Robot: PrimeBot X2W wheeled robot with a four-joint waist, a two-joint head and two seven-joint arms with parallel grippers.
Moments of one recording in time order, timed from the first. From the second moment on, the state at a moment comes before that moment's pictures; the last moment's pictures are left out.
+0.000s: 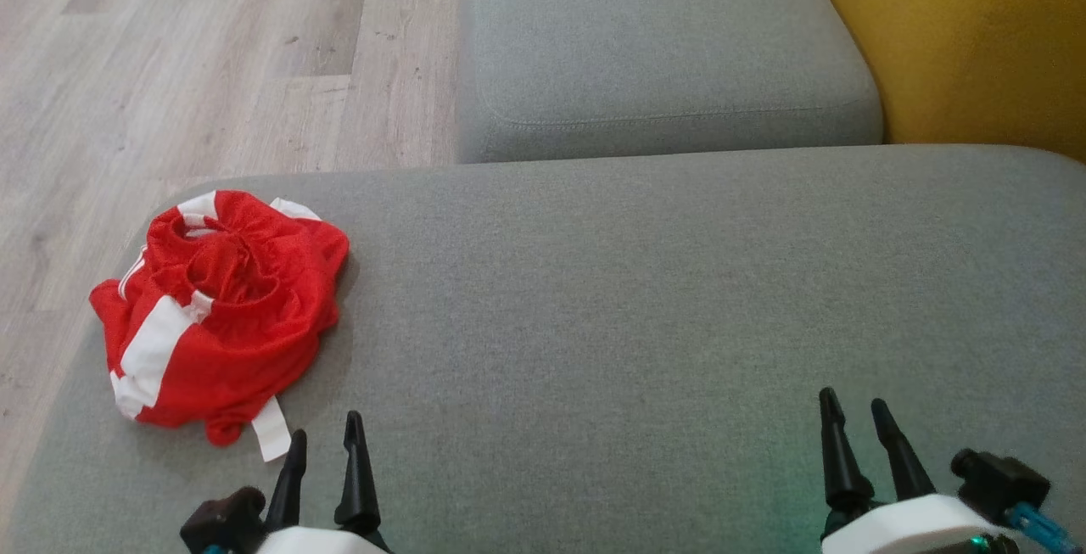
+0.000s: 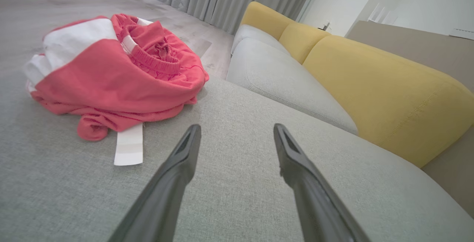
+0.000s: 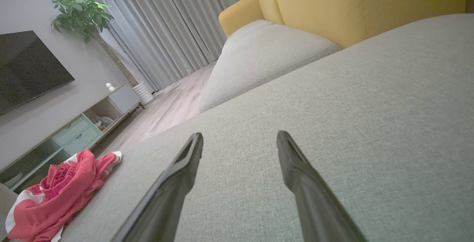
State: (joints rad) left arm 0.09 0.04 -0.20 0.28 -0.54 0.02 -0.14; right arm 0.13 -0.04 0.06 0.28 0.49 0.12 -0.14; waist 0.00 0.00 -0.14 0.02
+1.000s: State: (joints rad) left arm 0.11 0.05 -0.26 0.32 -0.27 0.03 -0.22; right arm 0.16 -0.04 0.07 0.30 0.14 0.12 -0.22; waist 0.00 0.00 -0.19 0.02
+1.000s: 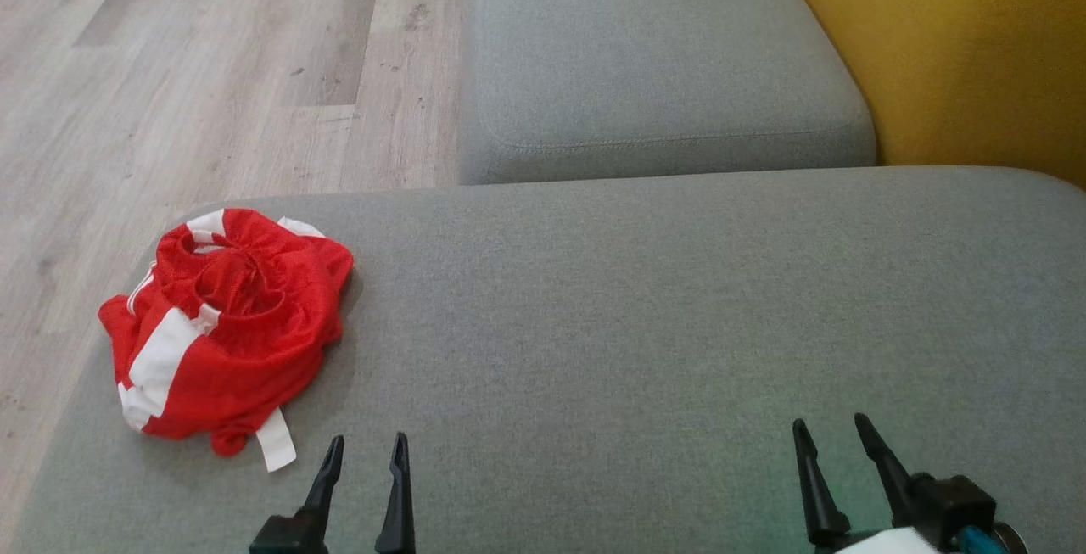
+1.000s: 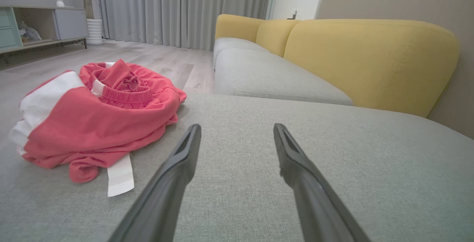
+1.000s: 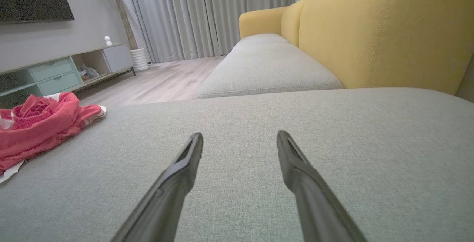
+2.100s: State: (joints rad) left arm 0.10 0.05 -0.23 0.36 -0.15 0.02 -0.25; right arm 0.18 -0.04 0.07 0.30 0.04 0.12 -0.25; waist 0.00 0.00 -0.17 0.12
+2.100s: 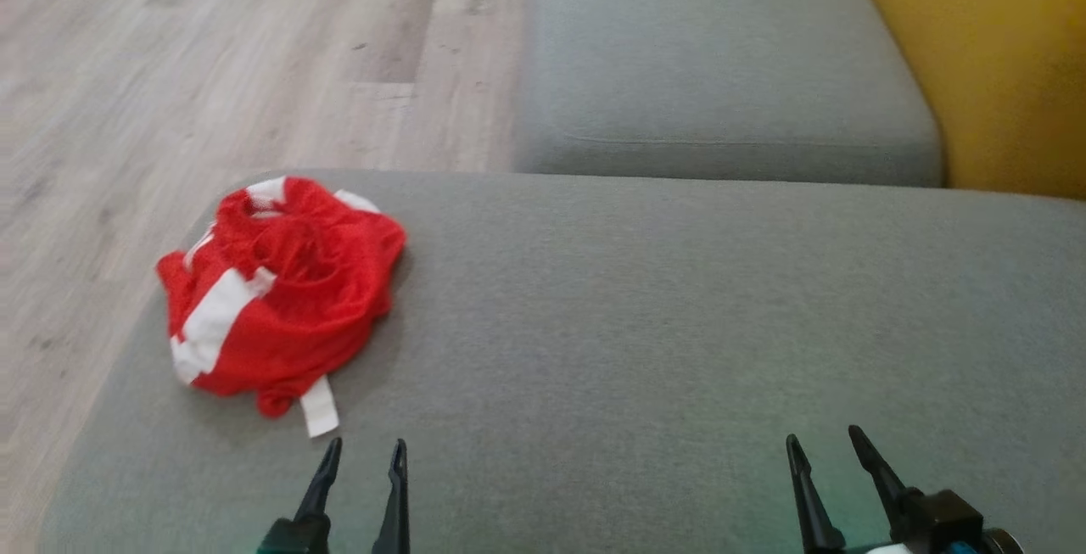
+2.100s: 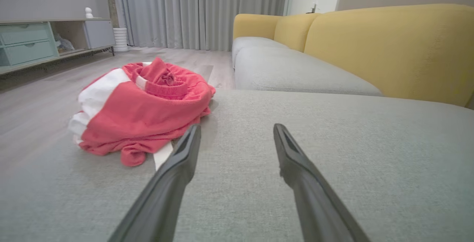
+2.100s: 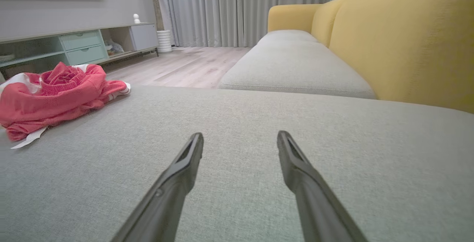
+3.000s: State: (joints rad) left arm 0.10 0.05 -0.06 0.21 -0.13 0.06 -0.25; right arm 0.05 -0.04 0.16 0.35 0.01 0.12 -0.25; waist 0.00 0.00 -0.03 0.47
